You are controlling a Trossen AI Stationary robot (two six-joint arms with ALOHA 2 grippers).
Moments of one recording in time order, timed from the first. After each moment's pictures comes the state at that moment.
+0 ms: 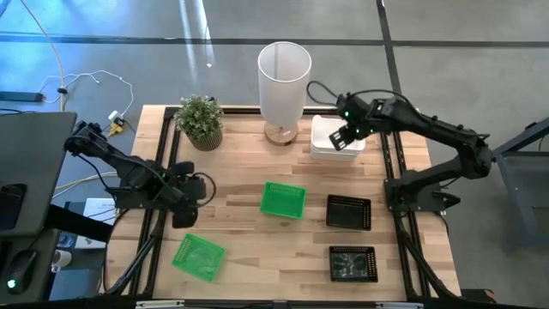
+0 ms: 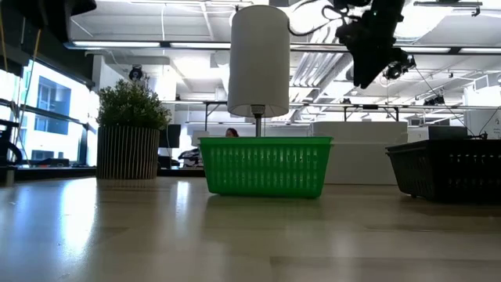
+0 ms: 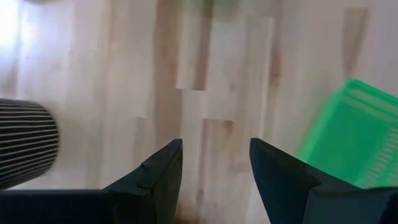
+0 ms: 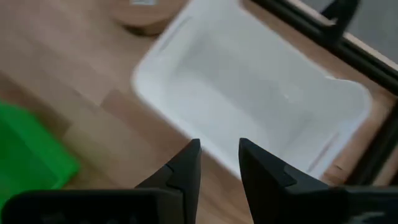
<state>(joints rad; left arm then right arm) -0.42 1.13 1.13 -1.32 -0.29 -0.59 -0.44 1.30 1.29 -1.16 0.18 0.49</state>
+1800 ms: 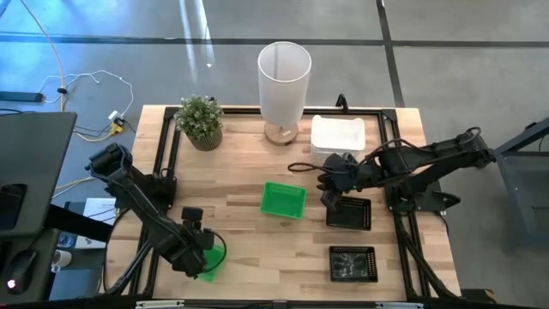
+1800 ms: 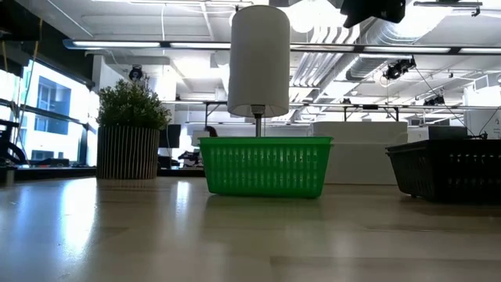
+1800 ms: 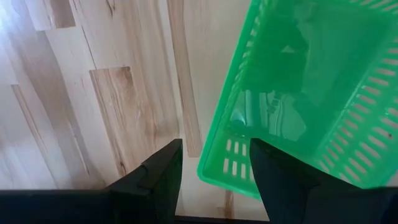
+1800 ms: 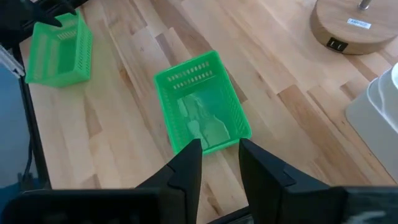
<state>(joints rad) -0.72 1.61 1.13 -1.21 -0.12 -0.75 0.26 1.30 1.29 -0.90 0.29 0.73</state>
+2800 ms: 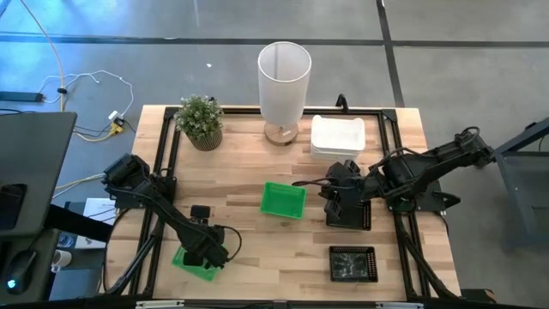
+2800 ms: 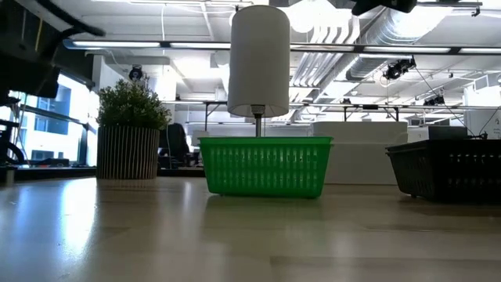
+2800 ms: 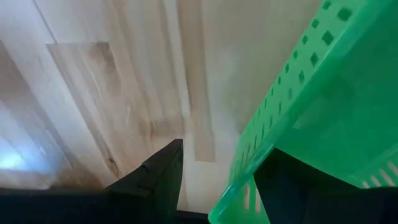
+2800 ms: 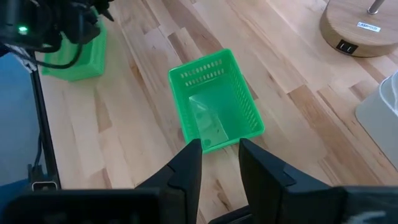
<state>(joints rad) -0.58 1.79 1.09 -1.18 0.03 -0.65 0.37 1.30 1.28 -0.90 0.38 0.77</state>
